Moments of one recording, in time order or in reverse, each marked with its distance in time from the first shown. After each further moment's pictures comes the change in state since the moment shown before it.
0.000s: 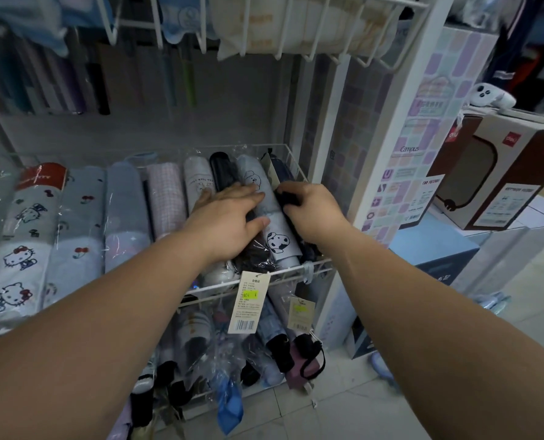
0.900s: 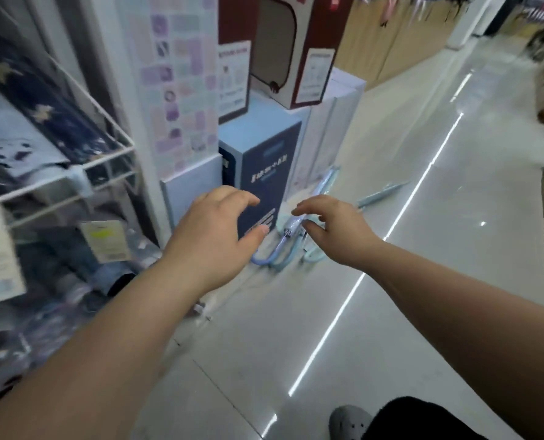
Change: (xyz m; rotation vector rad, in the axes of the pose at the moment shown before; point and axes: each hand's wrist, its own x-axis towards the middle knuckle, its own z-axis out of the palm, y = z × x) left_hand -0.068 0.191 0.156 -0.384 -0.165 0.377; right_hand -0.254 0.222 -0.099 -0.343 0.156 0.323
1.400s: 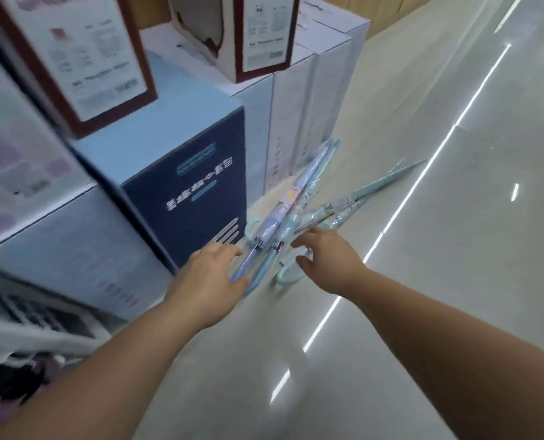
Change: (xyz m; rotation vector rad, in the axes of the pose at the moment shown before) left_hand 0.149 -0.006 0.195 0.071 -0.376 -0.290; right_hand 0.096 0.215 0.032 -0.068 -0.304 0.210
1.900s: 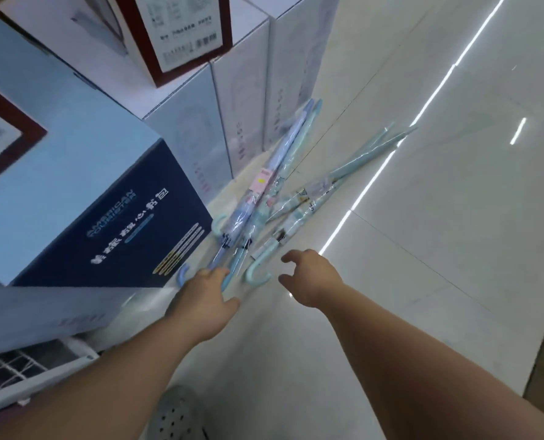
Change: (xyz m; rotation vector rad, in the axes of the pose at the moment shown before) left_hand 0.075 0.067 0.016 0.014 -0.454 -0.292; right_hand 0.040 0.053 -0.032 0.164 -0.426 0.407
